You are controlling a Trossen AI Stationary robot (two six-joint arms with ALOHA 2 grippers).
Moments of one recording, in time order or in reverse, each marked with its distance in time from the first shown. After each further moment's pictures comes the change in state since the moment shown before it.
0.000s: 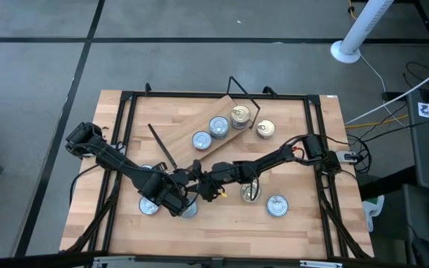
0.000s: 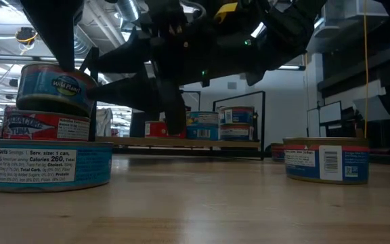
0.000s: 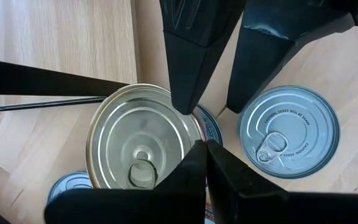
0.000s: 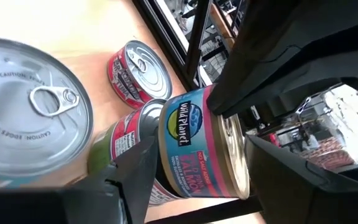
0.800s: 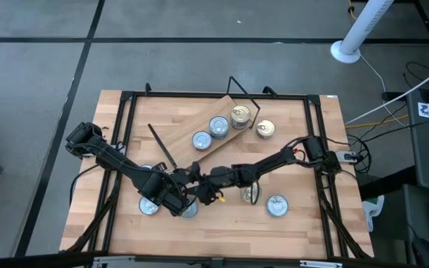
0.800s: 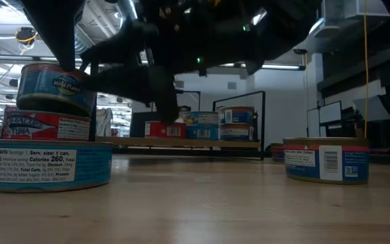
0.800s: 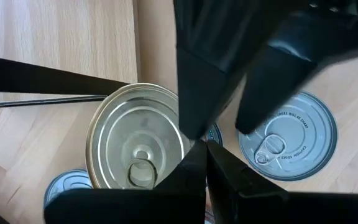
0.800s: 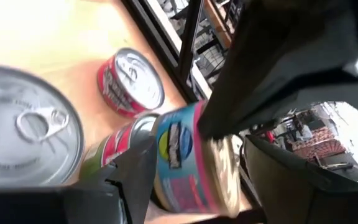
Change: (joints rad) left arm 0.000 0.000 0.002 0.001 0.000 -0.024; right arm 0.035 0.000 0.057 -0.052 0.085 0.012
